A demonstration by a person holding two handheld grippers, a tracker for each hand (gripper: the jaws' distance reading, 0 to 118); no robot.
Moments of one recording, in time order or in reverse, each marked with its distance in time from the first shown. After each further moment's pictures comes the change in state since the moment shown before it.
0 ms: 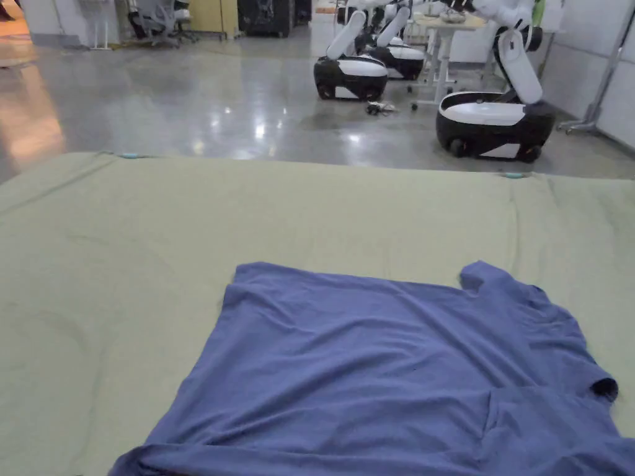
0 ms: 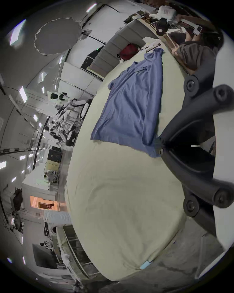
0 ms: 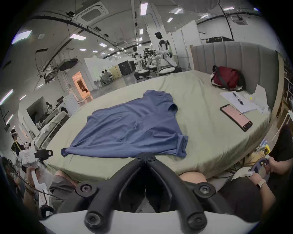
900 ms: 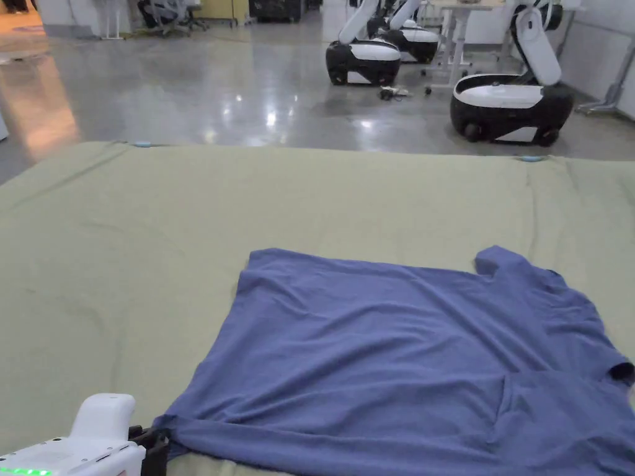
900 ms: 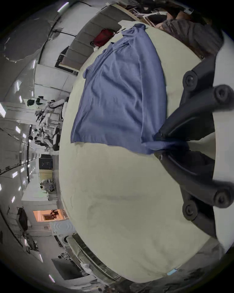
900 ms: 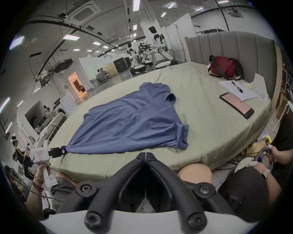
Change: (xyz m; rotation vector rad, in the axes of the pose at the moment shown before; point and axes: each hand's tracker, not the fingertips) left arm 0.016 0.009 -0.107 -0.118 0.098 -0.193; right arm -0.005 0.000 -0.022 -0.060 -0.027 -0.055
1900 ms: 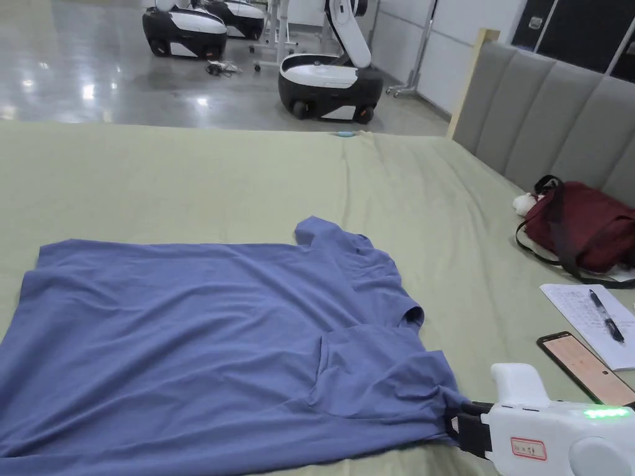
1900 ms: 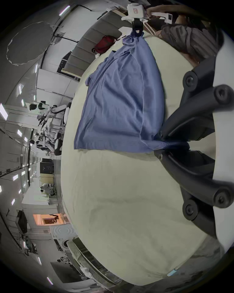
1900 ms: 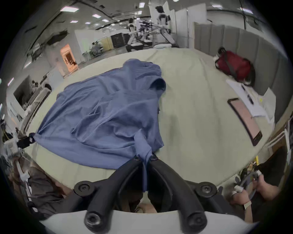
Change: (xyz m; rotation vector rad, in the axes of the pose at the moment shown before) left arm 0.010 0.008 0.038 0.011 -0.072 0.008; right arm 0.046 0.058 -0.101 -0.208 -0.128 0.163
